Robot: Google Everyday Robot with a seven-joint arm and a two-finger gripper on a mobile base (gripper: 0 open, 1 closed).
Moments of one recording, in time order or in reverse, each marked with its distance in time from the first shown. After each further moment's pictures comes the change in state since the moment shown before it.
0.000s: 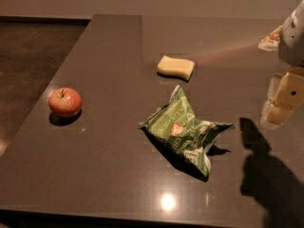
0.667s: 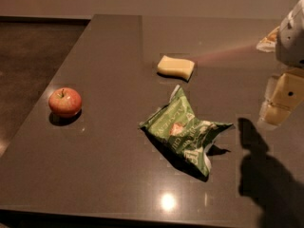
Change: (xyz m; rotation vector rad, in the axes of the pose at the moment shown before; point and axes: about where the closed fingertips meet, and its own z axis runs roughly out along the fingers) arm -0.006 0.002 0.002 -0.006 0.009 -0.005
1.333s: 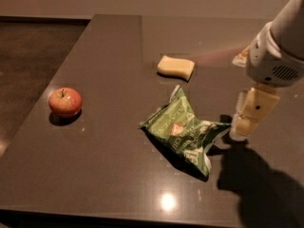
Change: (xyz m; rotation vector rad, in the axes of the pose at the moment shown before) arm -0.027 0.015 0.038 -0.047 -0.057 0.009
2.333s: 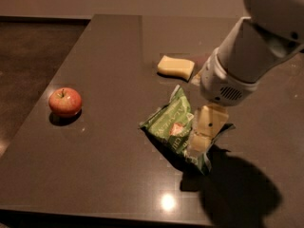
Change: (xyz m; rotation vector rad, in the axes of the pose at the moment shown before) arm -0.065 0.038 0.054 -0.120 -0.093 -0.048
